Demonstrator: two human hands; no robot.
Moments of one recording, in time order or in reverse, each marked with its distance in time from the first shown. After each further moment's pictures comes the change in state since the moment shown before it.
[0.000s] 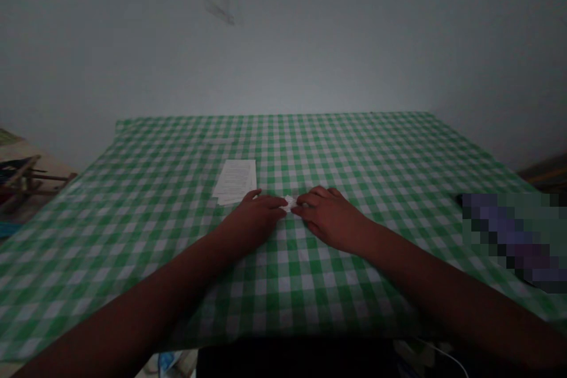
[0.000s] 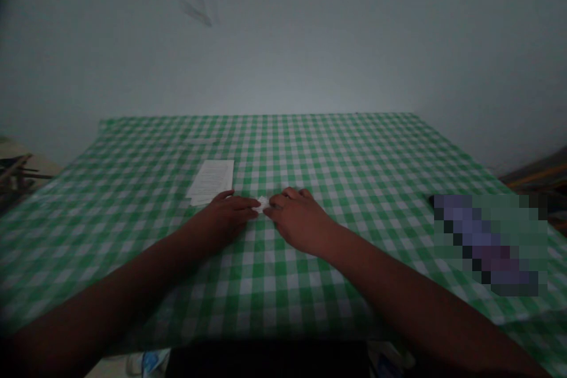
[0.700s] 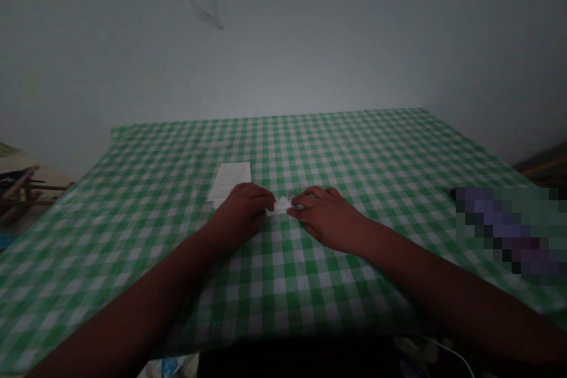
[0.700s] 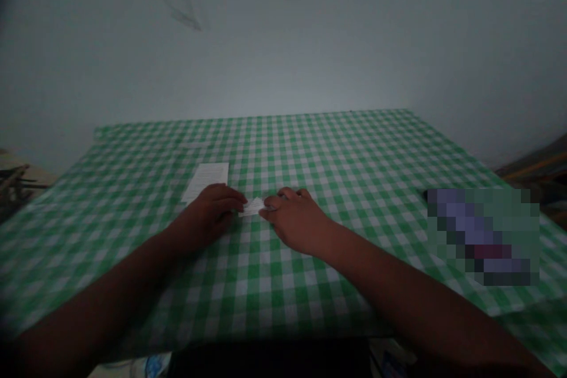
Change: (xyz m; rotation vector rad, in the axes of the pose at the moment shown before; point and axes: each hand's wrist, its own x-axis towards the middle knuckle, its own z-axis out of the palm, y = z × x) left_hand -0.001 -0.015 -0.013 -0.155 0.240 0.081; right_hand -0.004 0.001 0.000 -0.056 -0.001 0.007
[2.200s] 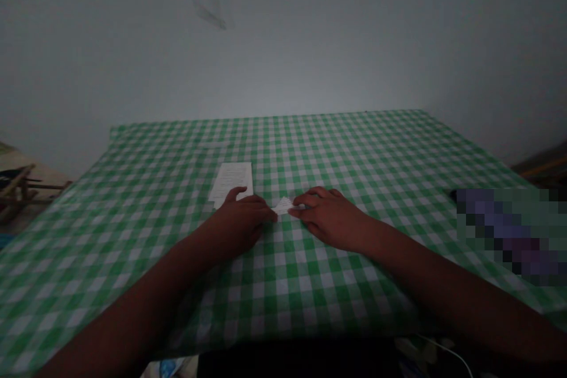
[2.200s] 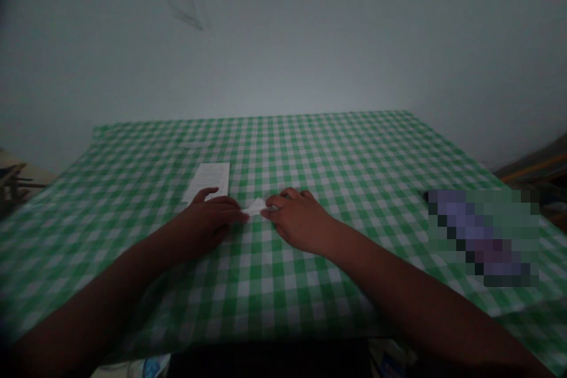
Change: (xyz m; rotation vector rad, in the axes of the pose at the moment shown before) left_hand -0.010 0.014 -0.016 0.070 -0.259 -0.079; right_hand -0.001 0.006 0.001 0.064 -0.005 -0.027
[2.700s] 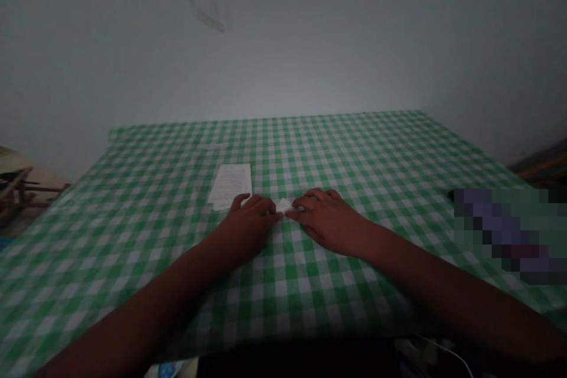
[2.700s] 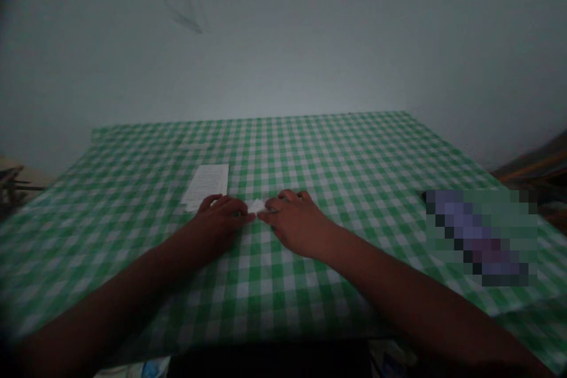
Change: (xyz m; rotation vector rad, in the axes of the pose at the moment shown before) left_hand 0.005 0.014 0.014 0.147 0.041 -0.018; right_hand -0.001 -0.007 0.000 -0.039 0.002 0.029
